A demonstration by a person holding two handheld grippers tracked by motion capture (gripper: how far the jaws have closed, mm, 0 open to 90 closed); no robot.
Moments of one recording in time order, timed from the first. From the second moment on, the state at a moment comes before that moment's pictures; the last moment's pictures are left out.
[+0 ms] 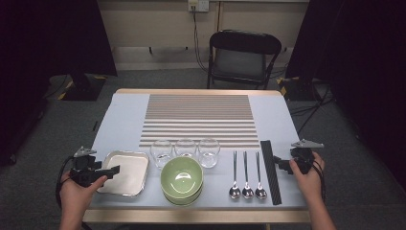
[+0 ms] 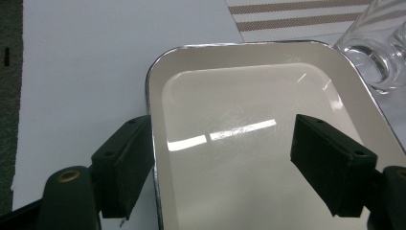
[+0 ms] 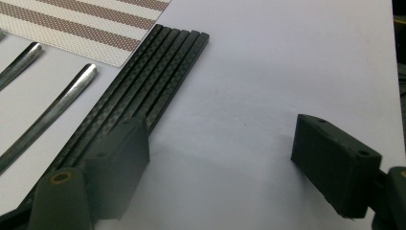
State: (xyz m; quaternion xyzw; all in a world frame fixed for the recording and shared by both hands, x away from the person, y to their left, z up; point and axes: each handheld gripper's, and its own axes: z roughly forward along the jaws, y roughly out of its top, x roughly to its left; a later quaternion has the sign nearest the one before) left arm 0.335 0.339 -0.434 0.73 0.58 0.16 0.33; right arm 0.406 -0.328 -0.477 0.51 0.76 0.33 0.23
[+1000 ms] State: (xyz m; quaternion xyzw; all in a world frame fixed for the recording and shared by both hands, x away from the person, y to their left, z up) left arm 0.330 0.349 -0.430 0.72 0.58 0.18 0.34; right arm 0.406 -0.328 -0.477 0.51 0.76 0.33 0.23
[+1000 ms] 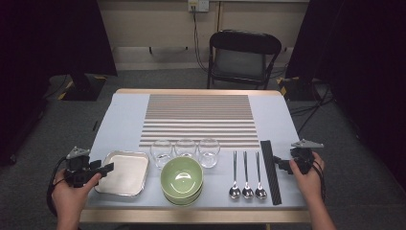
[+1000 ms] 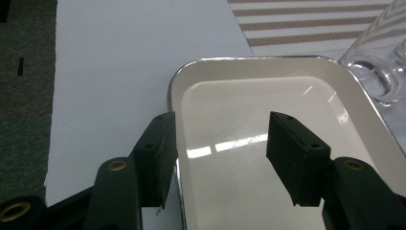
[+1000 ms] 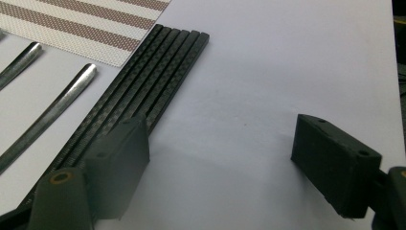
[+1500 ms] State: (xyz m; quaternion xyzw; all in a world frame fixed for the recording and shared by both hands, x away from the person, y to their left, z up) left arm 0.330 0.355 -0.427 0.70 0.60 0.16 0.35; right arm 0.406 -0.328 -0.477 0.51 0.76 0.33 0.23
